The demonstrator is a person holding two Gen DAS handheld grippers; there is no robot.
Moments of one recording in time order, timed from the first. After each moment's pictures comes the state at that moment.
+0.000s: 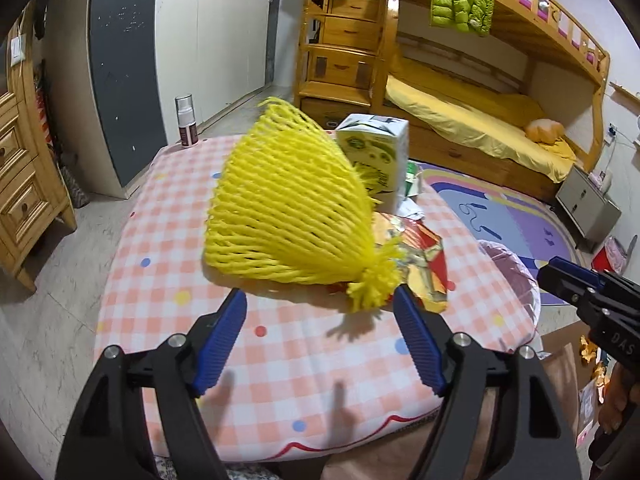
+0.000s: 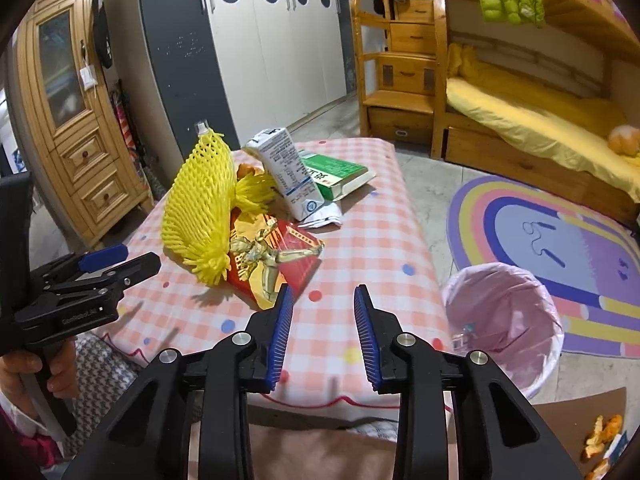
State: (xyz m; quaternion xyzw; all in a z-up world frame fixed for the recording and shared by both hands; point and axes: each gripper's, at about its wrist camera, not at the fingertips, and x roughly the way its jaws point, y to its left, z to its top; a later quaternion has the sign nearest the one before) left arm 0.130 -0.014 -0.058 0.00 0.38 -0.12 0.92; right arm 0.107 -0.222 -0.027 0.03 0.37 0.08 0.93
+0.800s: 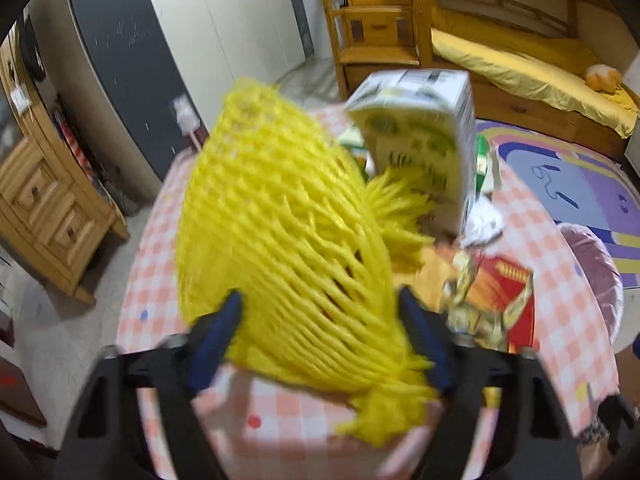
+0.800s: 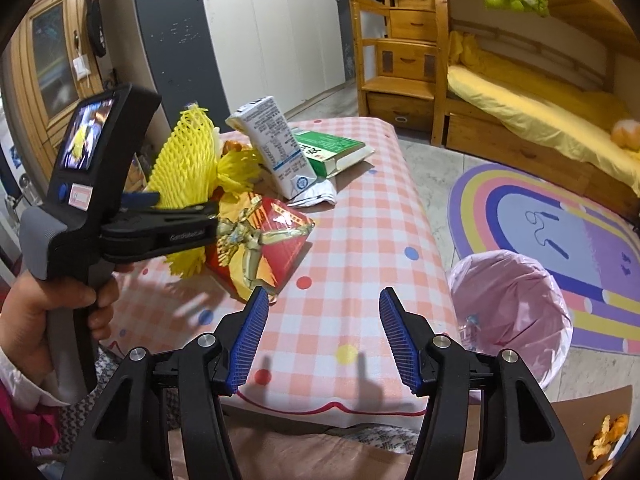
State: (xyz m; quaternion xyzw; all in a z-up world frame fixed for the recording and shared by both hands) left arm 0.209 -0.072 -0.084 0.10 0.44 0.00 0.89; right arm 0.115 -0.225 -0.052 0.02 0.38 0.09 0.92
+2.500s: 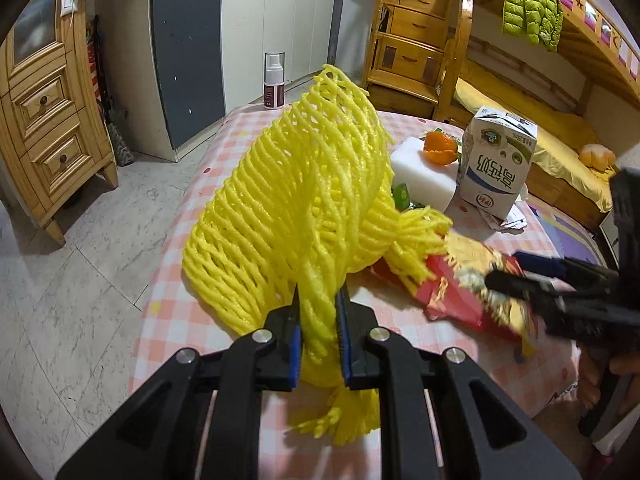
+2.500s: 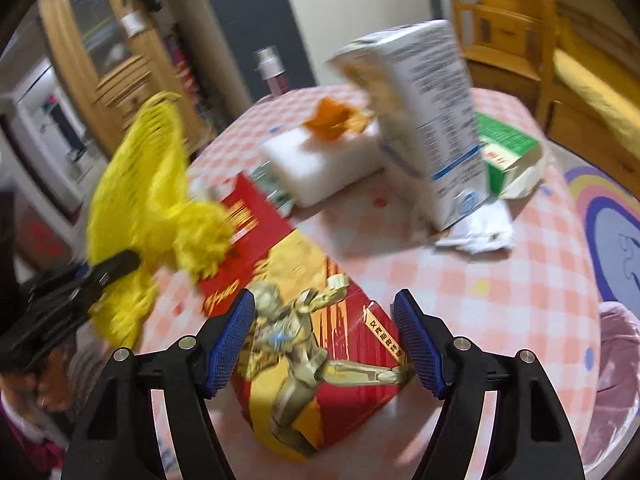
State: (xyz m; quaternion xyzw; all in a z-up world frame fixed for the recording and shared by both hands) left arm 0.152 0.053 -0.085 -0.03 0.41 -0.02 0.91; right arm 0.214 -0.140 -0.093 0.01 0.45 0.25 0.86
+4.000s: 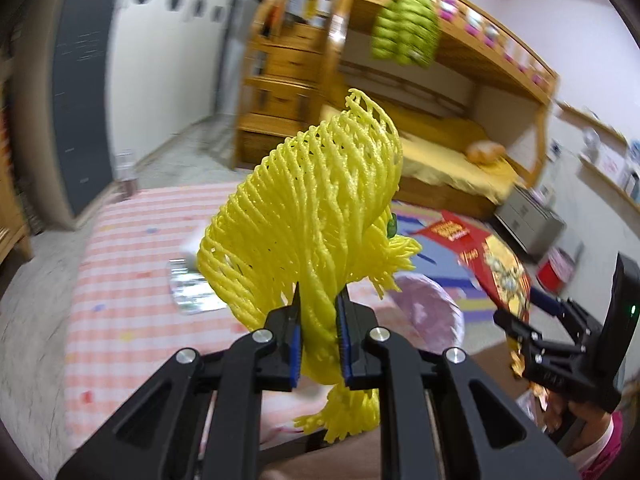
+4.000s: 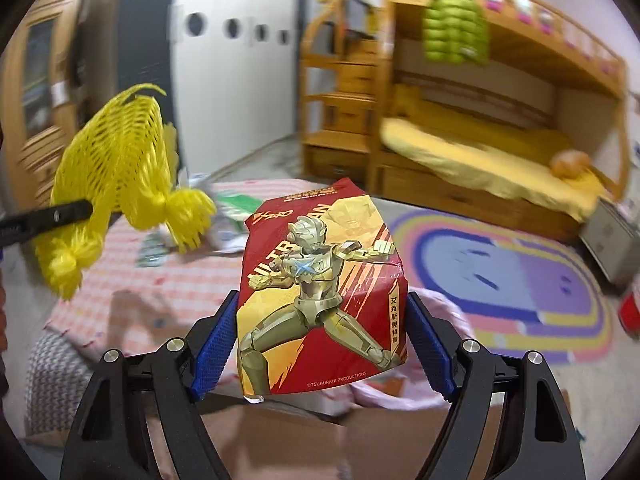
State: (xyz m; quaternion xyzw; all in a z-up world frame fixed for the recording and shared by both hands) left arm 0.099 -0.082 0.013 -0.02 0.34 -0.24 0.91; right arm 0.040 -0.302 0.011 0.00 0.30 -0.03 0.95
